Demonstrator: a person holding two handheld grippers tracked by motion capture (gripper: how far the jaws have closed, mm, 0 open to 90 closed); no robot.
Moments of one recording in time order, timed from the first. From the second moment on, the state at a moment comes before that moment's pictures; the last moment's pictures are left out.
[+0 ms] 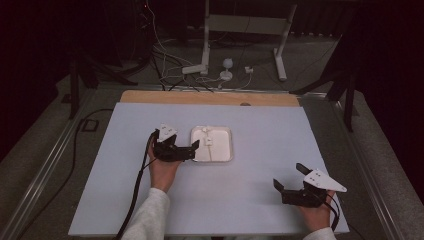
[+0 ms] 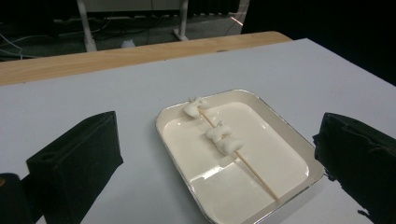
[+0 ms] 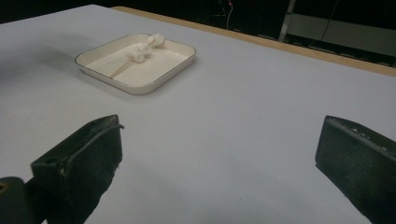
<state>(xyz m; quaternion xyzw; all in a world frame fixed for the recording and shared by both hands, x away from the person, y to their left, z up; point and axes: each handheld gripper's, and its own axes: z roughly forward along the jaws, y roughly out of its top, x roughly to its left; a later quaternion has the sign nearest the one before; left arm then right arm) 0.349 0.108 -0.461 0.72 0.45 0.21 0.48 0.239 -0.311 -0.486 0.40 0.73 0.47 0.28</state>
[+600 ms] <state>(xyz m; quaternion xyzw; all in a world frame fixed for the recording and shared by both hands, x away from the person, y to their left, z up) 0.366 0.075 -0.486 0.75 0.45 0.19 0.45 0.240 -0.311 -0.486 0.40 0.73 0.47 0.28</state>
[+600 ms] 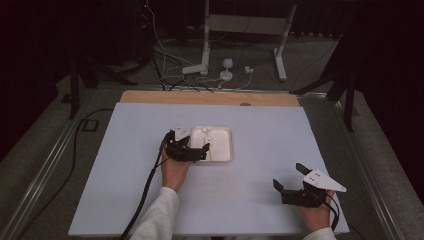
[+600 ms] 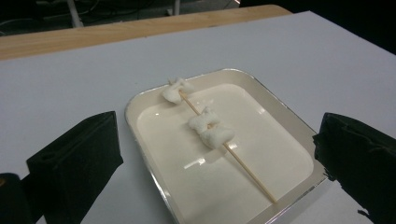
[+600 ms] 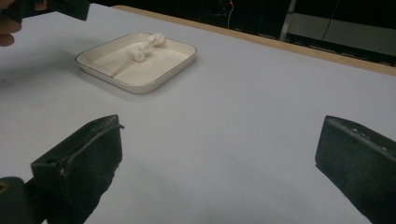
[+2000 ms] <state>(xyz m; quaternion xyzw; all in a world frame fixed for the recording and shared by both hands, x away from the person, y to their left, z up) 0.388 0.045 -0.515 0.80 0.48 0.16 0.32 0.241 -0.311 -0.487 0.40 0.74 0.47 0.27</state>
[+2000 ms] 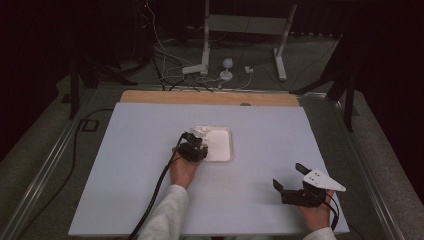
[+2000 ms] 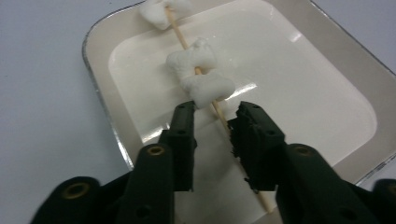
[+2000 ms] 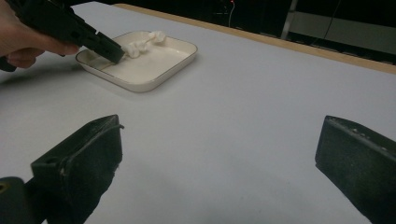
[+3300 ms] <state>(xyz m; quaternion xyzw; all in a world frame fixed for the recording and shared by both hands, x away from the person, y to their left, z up) 0.382 0.060 -0.503 0.81 0.50 0.09 0.30 0.242 -0.311 -0.488 0.40 0.74 0.47 0.27</state>
